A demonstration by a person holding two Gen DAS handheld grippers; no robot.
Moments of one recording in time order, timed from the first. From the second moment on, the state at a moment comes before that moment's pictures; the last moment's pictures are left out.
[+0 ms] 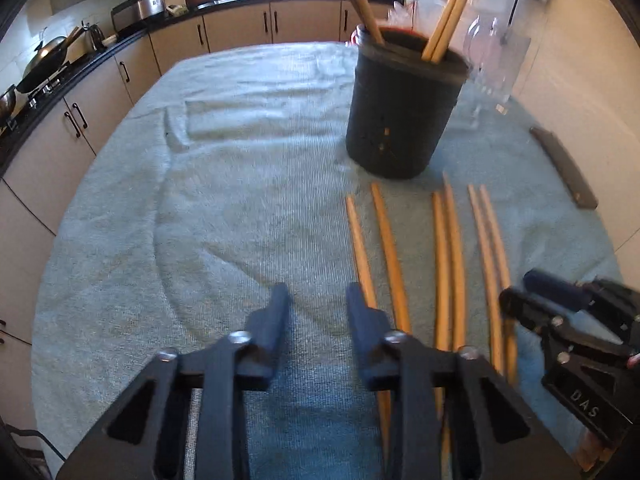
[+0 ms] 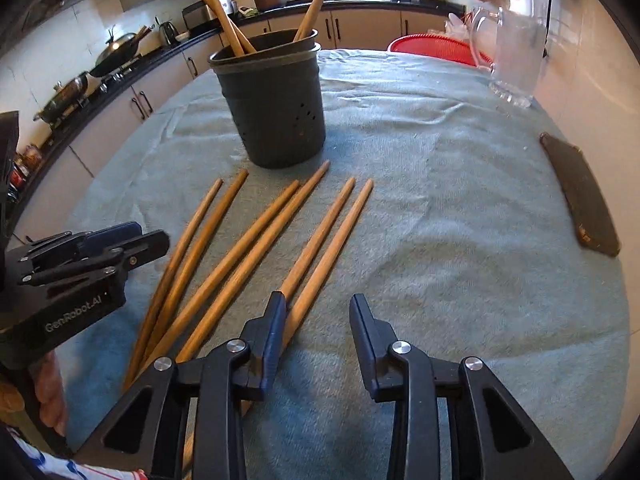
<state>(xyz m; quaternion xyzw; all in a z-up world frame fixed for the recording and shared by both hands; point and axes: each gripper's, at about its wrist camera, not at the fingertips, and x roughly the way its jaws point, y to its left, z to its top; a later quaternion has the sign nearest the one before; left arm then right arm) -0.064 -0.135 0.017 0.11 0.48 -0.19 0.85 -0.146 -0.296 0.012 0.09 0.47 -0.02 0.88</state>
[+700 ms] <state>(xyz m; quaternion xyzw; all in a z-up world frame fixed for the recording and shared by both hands) -0.060 -0.140 0.015 0.07 0.51 -0.23 0.83 -0.139 -0.304 0.010 0.06 0.49 -0.03 0.87</state>
